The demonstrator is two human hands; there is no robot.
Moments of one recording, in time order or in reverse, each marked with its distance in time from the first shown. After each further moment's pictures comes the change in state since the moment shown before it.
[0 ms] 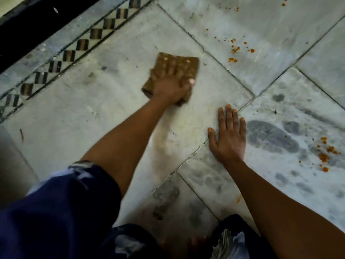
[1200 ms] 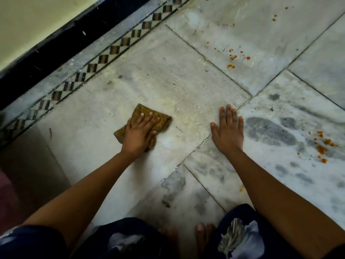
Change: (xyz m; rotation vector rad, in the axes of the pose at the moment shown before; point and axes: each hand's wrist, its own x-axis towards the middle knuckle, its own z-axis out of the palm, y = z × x) left_hand -0.176 -0.088 0.031 -0.143 0.157 0.079; right_hand -0.003 -0.007 -0.012 0.064 -0.150 0.050
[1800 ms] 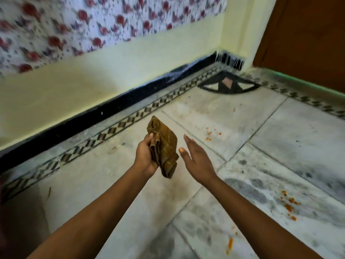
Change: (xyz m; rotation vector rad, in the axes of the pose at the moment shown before) left_hand 0.055 0.131 -0.137 -1.913 0.118 -0.477; right_hand -0.008 -0.073 -0.145 0.570 0.132 -0.348
